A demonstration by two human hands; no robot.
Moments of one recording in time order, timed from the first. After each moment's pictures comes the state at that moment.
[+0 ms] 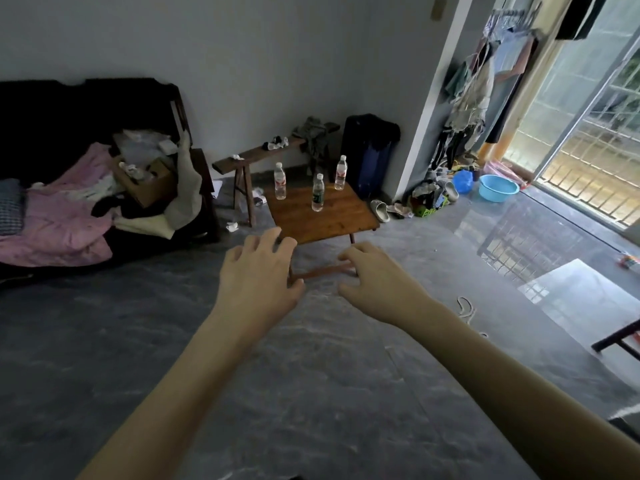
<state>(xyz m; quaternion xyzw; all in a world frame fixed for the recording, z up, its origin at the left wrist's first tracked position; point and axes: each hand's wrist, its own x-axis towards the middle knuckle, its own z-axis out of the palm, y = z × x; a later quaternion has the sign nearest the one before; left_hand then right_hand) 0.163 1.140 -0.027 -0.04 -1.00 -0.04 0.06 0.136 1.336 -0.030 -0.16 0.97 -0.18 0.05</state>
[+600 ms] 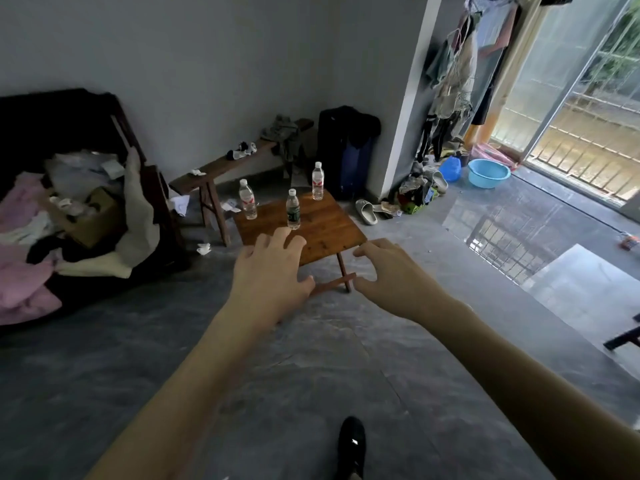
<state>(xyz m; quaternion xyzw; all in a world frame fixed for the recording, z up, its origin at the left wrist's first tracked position) -0.097 1.215 -0.040 -0.10 -0.99 -0.05 0.01 -0.098 1.421 -0.055 -0.09 0.97 -0.21 0.04</state>
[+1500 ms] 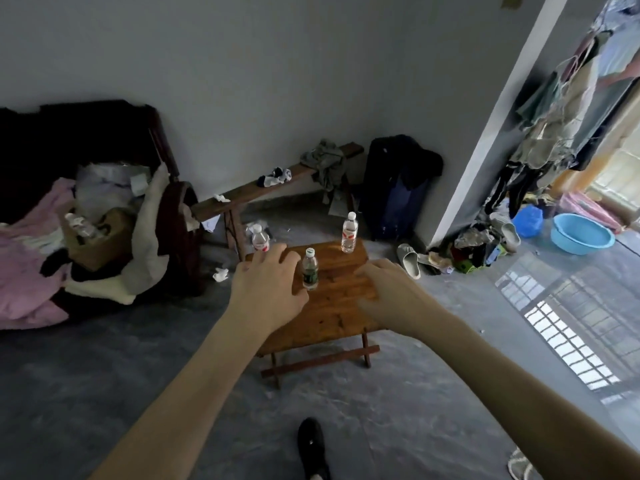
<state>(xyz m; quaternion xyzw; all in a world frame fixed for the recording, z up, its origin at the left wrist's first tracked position) -0.441 1.256 -0.063 0.01 -1.00 -0.03 0.00 -0.484 1.470 -0.072 -0.21 0.96 -0.18 0.11</state>
